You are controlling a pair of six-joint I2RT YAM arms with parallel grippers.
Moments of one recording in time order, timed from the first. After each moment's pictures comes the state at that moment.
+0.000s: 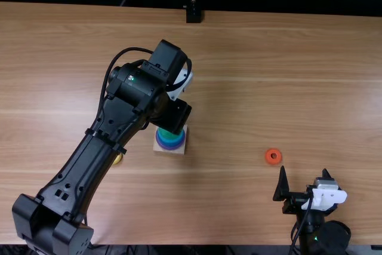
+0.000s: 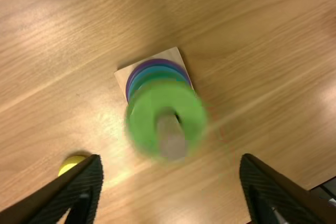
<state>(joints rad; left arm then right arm) -0.51 1.88 1.92 -1.31 0.08 -0.08 -0.05 0.01 0.08 -0.26 0.01 -0.04</state>
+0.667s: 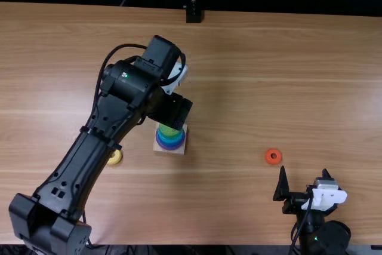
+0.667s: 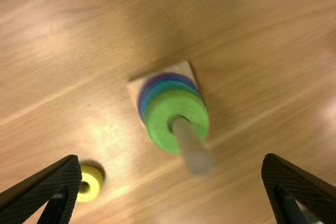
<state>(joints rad) -0.45 1.88 1.92 -1.25 0.09 -0.08 -0.05 0.01 0.08 -0.26 0.01 -0.04</state>
